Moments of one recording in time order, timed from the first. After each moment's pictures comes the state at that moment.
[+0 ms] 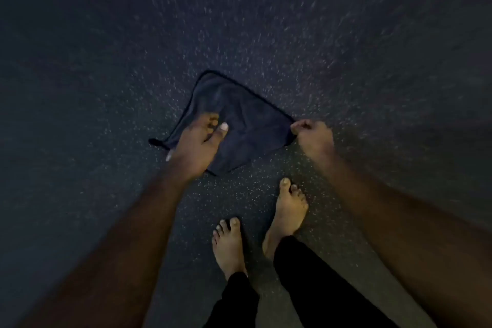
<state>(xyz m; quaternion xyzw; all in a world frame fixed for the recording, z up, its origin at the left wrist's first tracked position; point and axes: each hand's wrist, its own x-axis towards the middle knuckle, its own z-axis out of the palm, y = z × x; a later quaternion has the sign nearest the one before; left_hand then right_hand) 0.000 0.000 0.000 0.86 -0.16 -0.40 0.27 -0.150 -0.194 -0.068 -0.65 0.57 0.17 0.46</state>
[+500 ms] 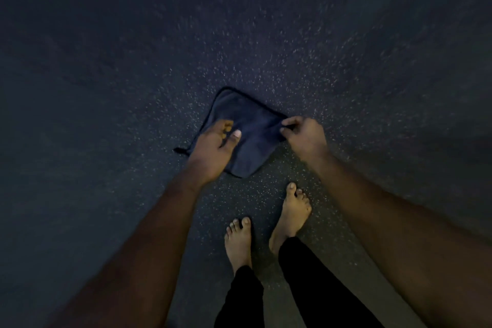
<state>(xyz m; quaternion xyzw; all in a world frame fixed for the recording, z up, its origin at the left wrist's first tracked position) 0.022 -0.013 0.086 0.85 -0.15 -0.42 0.27 -0.098 -0.192 0.026 -0.73 0.47 0.14 0.48</state>
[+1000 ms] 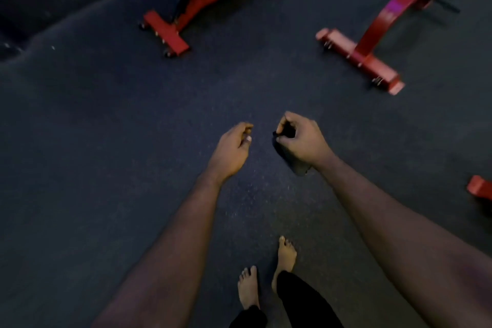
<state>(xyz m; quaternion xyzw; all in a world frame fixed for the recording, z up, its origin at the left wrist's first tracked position) 0.072 -0.049 0.518 0.81 -0.35 -0.27 0.38 -0.056 -0.203 0.547 -0.85 0.28 -0.08 0.44</state>
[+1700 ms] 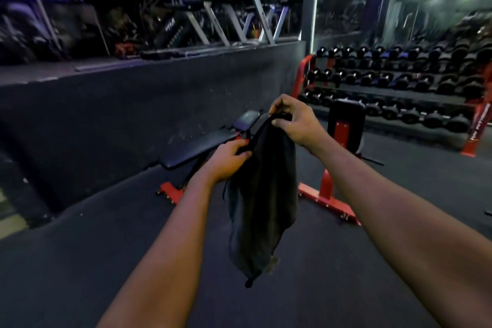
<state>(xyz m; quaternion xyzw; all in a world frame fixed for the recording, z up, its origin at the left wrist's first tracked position) 0.021 -0.070 0.904 0.77 -0.52 -0.09 0.35 -0.117 -0.230 0.951 -0.84 0.10 -0.39 0.36</state>
